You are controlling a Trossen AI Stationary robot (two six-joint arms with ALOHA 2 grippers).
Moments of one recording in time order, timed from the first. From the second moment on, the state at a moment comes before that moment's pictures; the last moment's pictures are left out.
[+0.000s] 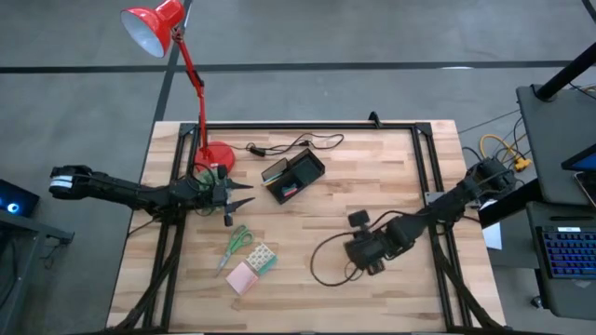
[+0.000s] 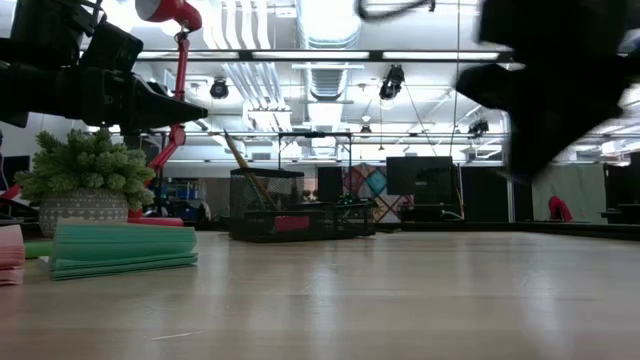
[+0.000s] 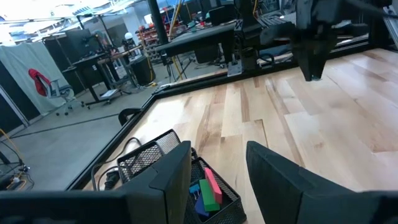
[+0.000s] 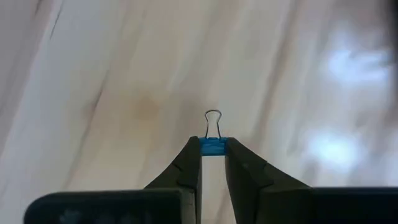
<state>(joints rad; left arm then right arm) -0.01 0.77 0.04 0.70 -0.20 0.27 0.50 1.59 0.99 -0.70 0.29 0.10</state>
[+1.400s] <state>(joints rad) -0.01 0.77 0.04 0.69 -0.20 0.27 -0.06 2.03 1.22 0.09 0.31 -0.35</state>
